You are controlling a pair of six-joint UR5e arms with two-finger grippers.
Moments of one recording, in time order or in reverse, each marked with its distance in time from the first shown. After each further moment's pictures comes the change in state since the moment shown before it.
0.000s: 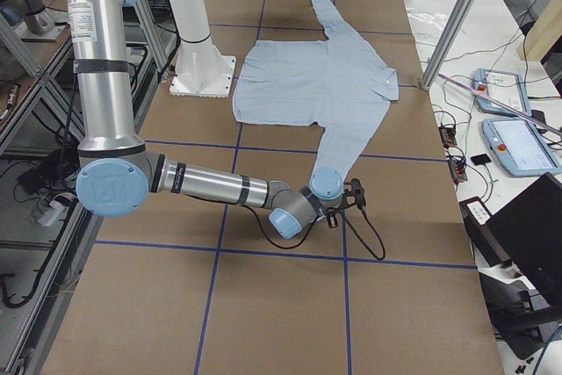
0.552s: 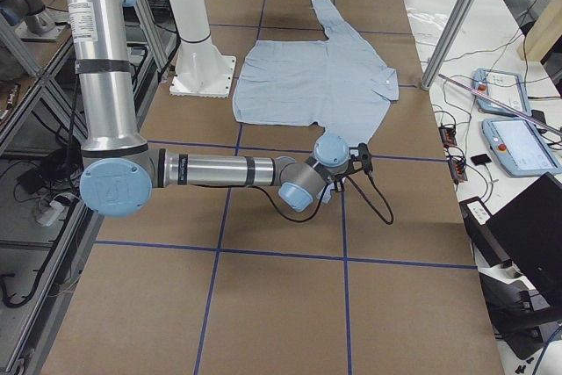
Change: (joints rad) left arm 0.000 0.000 -0.001 -0.001 0.001 0.000; right arm -0.032 0.024 0.187 0.001 0.035 0.254
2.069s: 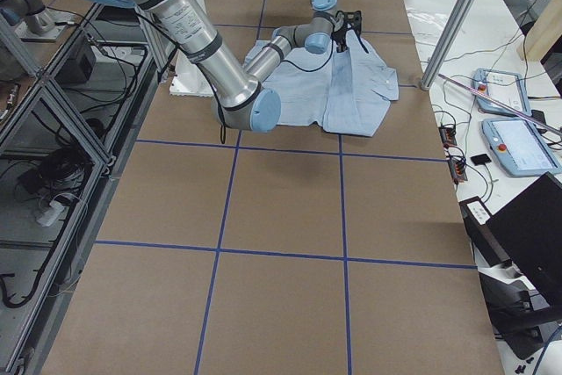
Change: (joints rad) left arm 0.000 0.001 0.079 -0.070 0.002 0.003; right arm -0.564 0.795 -0.116 -0.374 -0.669 0.581
